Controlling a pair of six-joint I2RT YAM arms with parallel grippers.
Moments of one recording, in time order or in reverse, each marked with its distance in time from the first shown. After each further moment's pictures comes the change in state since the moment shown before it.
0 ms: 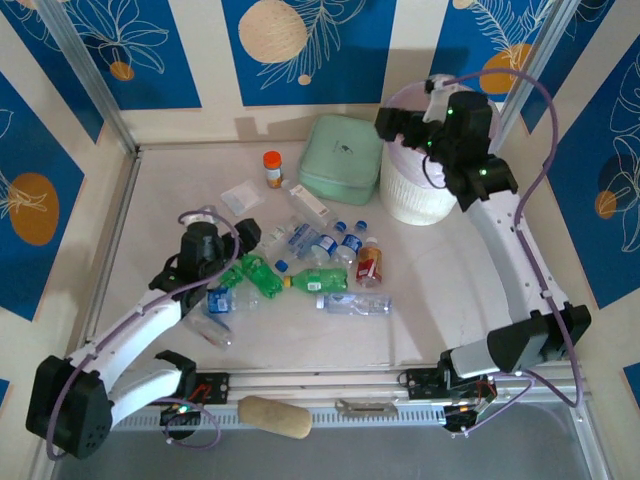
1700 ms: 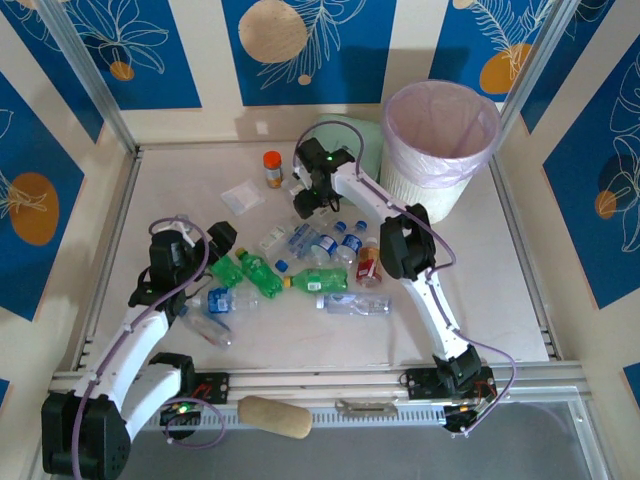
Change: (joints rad) left arm 0.234 -0.131 -0.097 -0.001 0.291 -0.055; right arm 0.308 1.071 0.727 -0.618 0.180 -0.331
